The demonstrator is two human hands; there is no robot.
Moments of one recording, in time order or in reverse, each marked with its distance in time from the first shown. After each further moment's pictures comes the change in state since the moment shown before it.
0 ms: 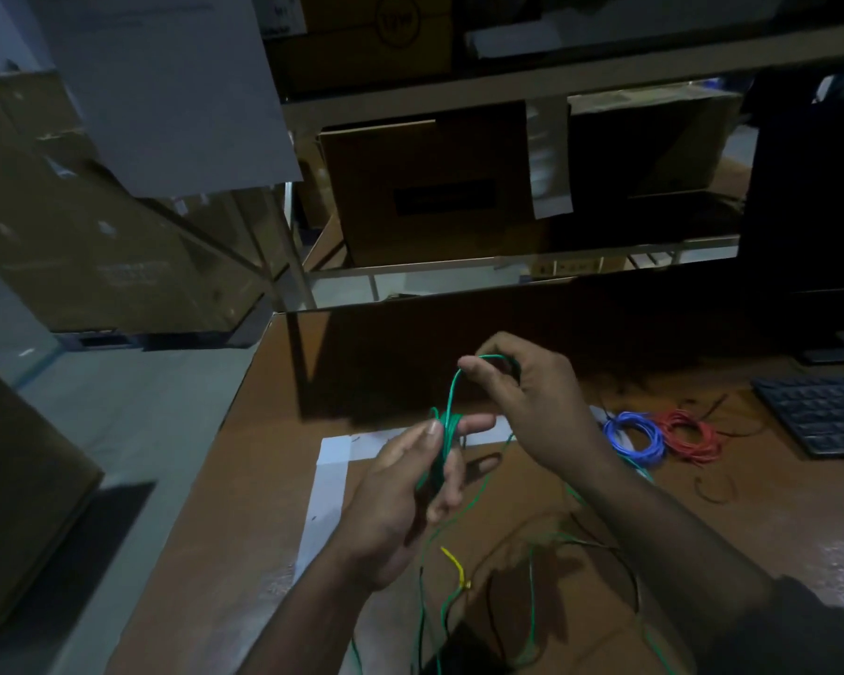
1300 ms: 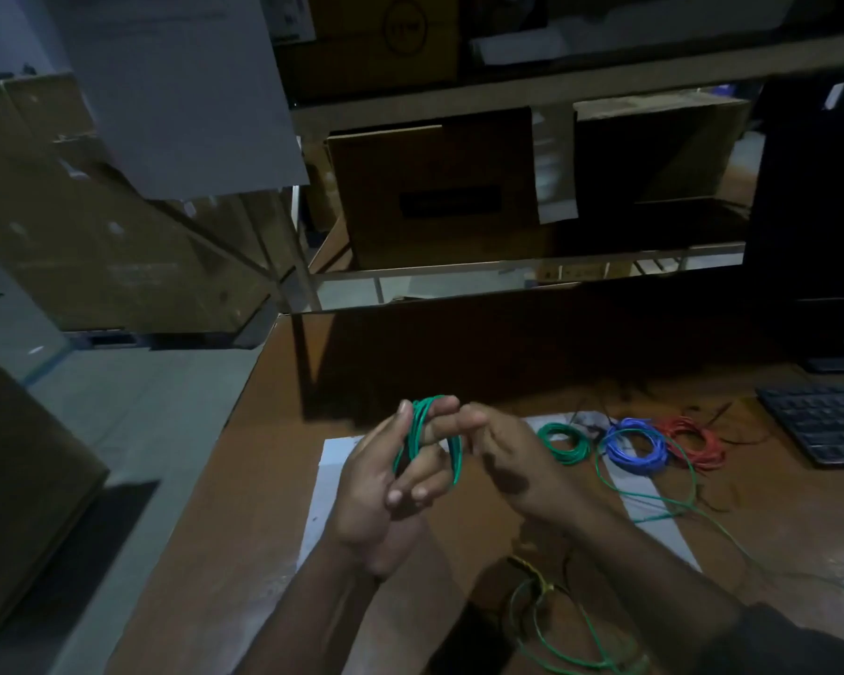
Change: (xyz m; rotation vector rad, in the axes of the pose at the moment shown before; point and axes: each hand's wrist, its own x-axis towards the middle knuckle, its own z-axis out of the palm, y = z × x) left_hand 0.007 0.008 -0.008 -0.476 -0.029 0.029; right_hand -0.034 0.033 0.030 0.068 -0.311 0.175
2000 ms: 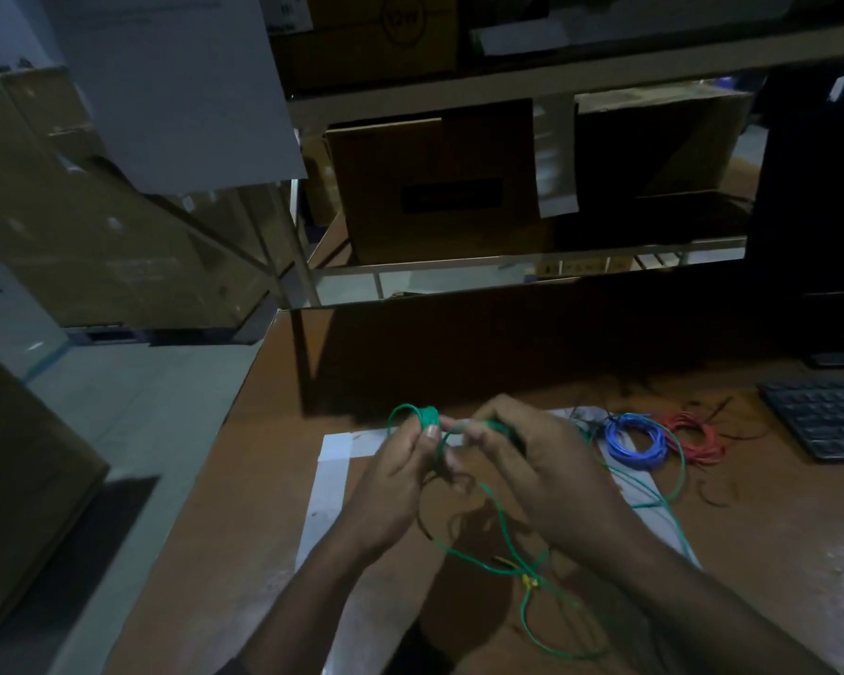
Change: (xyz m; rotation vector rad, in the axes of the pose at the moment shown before) left_hand 0.007 -0.017 -0.033 1.080 0.110 0.025; right_hand -0.041 -0.056 -0.024 -0.113 0.159 -0.178
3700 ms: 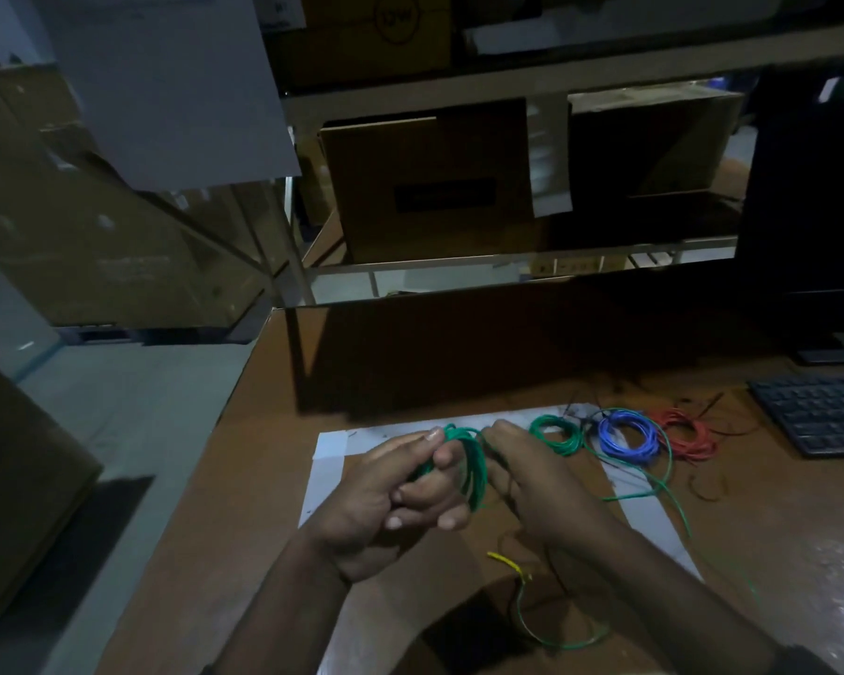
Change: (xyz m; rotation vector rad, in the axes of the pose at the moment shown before) left_hand -0.016 0.031 -0.008 -0.953 -0.473 -0.185; right_hand -0.008 0.070 0.027 -0.122 -0.190 0.080
